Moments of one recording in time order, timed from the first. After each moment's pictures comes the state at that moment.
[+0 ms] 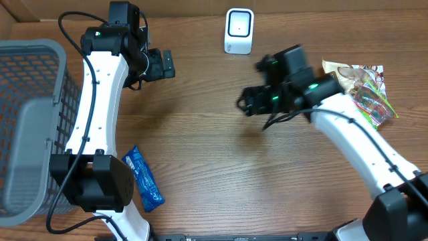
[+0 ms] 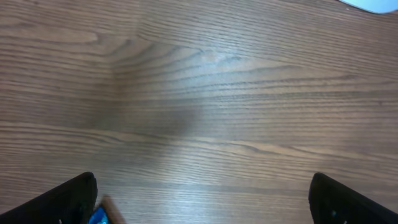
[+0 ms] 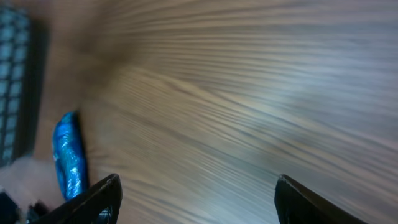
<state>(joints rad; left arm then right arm) -0.04 1.90 1.90 -1.26 0.10 -0.23 0.44 1.66 1.36 -0.75 -0.39 0.28</state>
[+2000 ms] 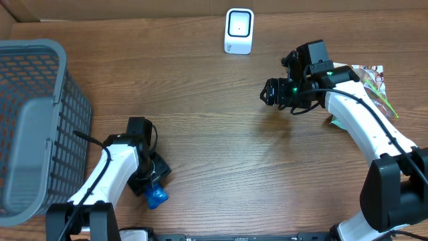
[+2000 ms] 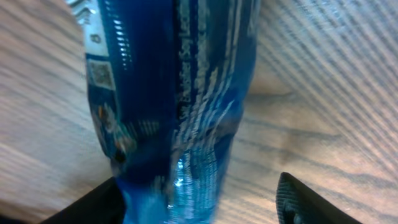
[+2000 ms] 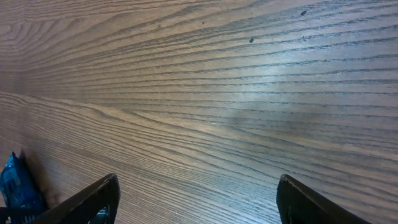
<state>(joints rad) -0.01 1.46 0.71 -0.93 0.01 -0.71 0.23 1.77 1.35 -0.75 -0.36 0.28</state>
